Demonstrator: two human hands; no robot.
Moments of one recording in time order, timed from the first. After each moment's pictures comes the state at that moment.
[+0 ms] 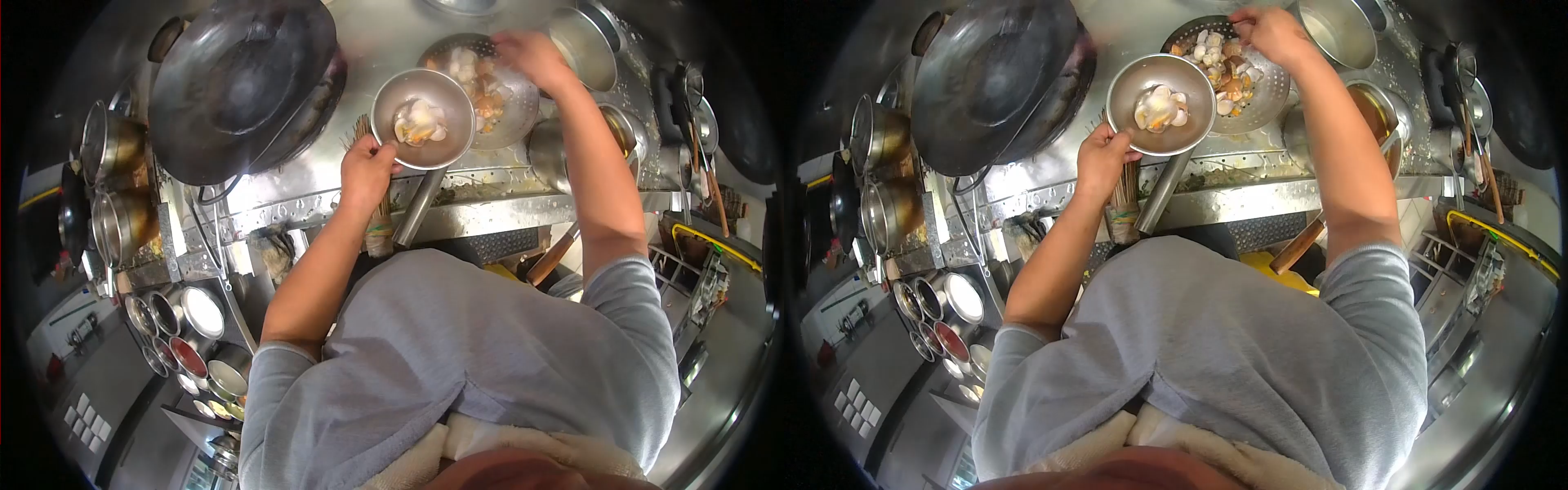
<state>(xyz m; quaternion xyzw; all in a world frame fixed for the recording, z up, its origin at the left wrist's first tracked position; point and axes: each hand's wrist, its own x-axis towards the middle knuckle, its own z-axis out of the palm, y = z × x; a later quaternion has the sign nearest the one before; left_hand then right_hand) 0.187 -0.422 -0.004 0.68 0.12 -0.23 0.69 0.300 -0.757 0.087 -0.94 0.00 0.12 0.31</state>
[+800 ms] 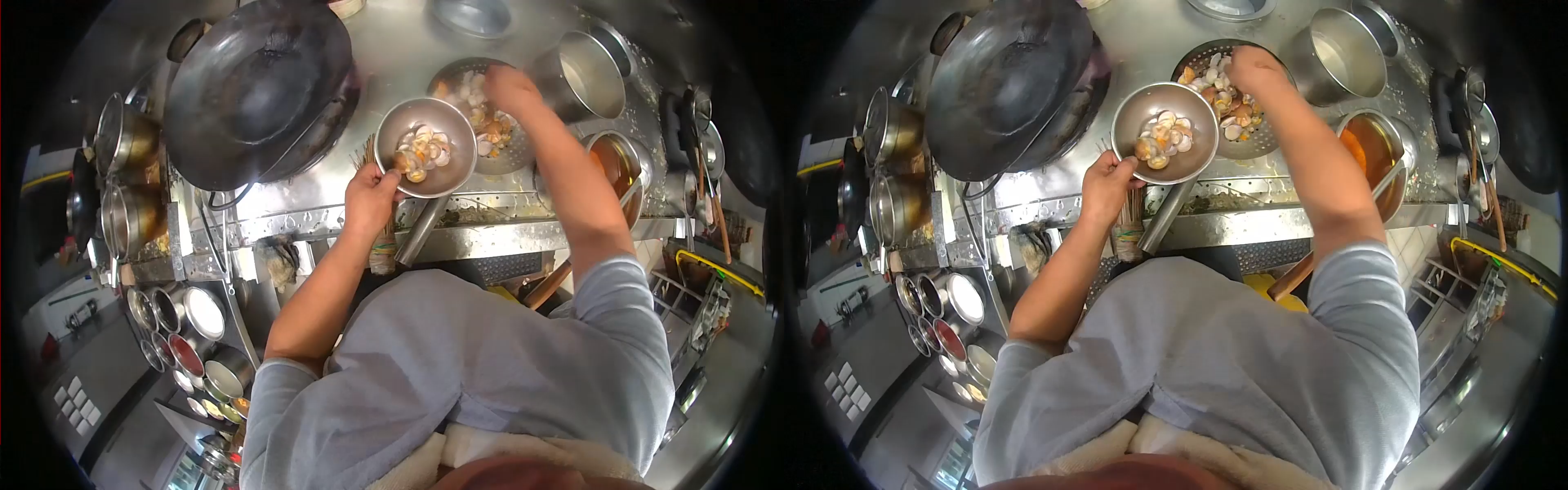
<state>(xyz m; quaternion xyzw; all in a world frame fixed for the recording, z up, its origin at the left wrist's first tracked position) 0.175 -0.420 0.022 0.70 0.15 -0.21 0.67 0.322 -0.725 0.031 -0.99 0.01 0.11 0.12</state>
